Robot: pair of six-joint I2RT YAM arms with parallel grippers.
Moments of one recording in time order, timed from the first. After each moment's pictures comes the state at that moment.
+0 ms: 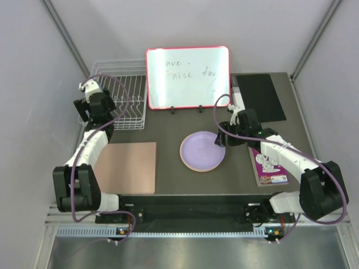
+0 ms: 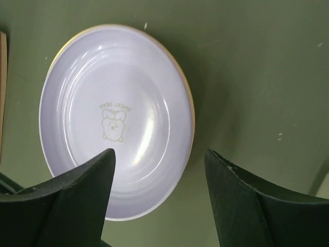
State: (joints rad) left arm 0.03 1.35 0.92 0.18 -0.58 -0.08; right arm 0.40 1.32 0.79 -0.28 -0.24 0.27
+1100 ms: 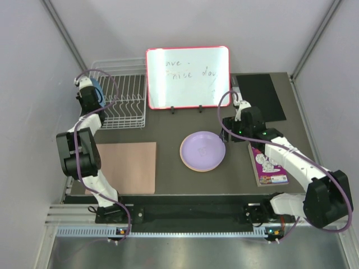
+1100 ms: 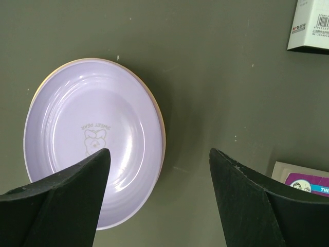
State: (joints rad) left arm 0.24 1.79 1.16 0.26 -0.43 0.01; right arm 0.40 1.24 0.84 -0.32 -0.06 0.26
